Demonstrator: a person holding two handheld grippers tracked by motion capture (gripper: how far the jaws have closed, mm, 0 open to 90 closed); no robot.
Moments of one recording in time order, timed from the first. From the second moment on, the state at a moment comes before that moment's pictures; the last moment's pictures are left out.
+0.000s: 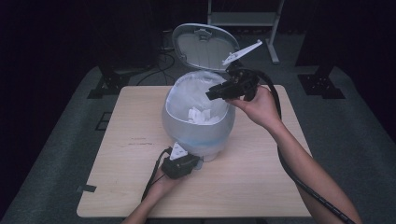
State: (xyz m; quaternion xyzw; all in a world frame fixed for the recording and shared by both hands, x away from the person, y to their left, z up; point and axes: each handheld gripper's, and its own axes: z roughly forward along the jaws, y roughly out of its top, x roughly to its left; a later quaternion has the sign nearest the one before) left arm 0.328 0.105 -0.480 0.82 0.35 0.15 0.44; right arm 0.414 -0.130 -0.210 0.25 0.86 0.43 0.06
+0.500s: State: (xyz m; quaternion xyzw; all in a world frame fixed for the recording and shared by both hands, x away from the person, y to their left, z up) left arm 0.328 0.105 -0.480 0.82 0.35 0.15 0.44; right arm 0.406 -0.148 -0.213 0.25 0.86 0.44 0.06
